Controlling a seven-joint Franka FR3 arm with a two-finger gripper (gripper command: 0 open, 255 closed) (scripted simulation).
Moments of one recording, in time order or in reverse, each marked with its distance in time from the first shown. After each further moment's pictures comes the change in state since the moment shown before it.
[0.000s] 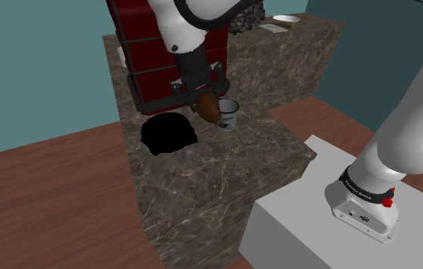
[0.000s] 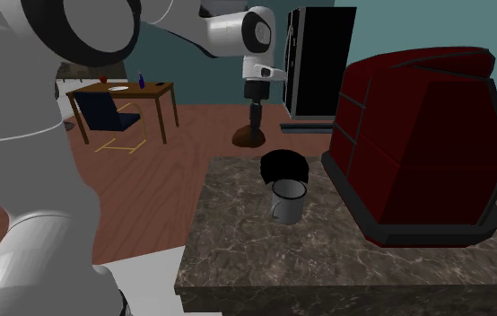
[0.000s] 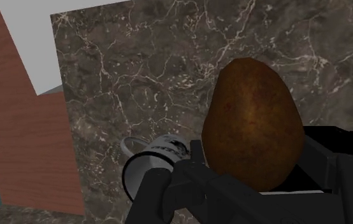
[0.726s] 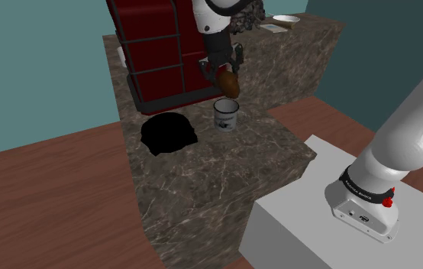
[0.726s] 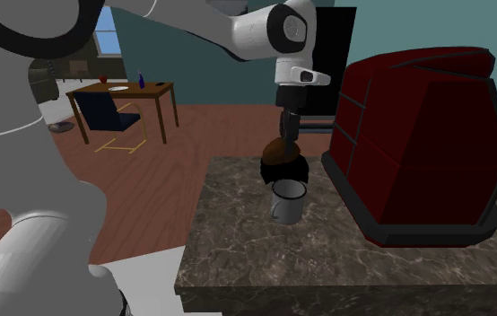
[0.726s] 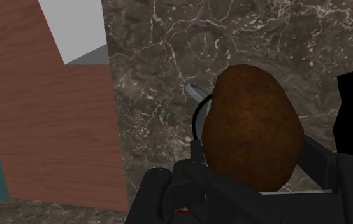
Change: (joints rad) arm -0.142 -0.104 -0.126 -0.095 0.000 0.043 -0.269
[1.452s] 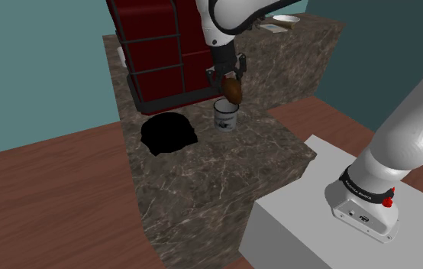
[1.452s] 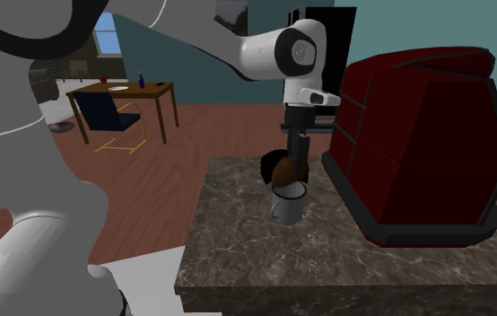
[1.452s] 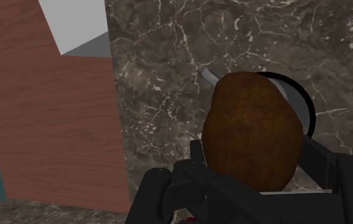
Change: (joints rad) arm -0.034 0.003 -0.035 -0.105 -0.018 0.116 -0.049
